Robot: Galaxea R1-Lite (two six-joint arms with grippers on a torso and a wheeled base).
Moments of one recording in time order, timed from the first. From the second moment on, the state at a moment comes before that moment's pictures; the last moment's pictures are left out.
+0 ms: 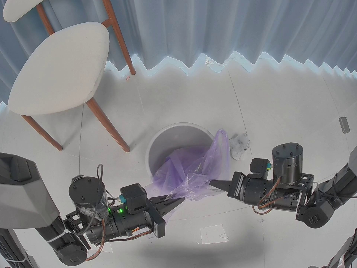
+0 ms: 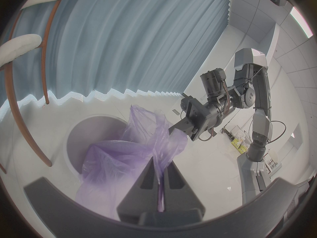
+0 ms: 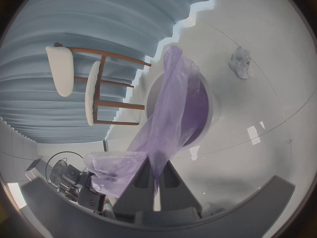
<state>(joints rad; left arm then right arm) -0.70 1.97 -0.29 -1.55 -0.28 0.01 0.66 1.85 -0.58 -0.86 0.21 0.81</state>
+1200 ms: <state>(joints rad) -0.65 1.96 -0.40 -1.54 -0.16 -0.16 0.62 1.74 -0.39 -1.02 0.24 0.49</state>
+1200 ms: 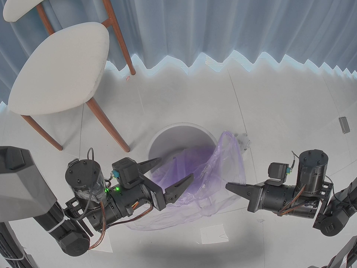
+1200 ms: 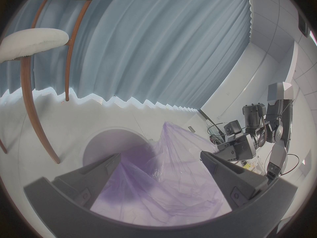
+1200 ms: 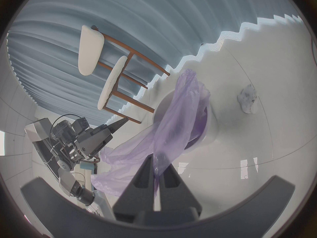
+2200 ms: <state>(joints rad) -0.67 2.03 -0.39 -1.46 -0.44 0.03 0.65 1.76 -0.33 -1.02 0.19 0.41</state>
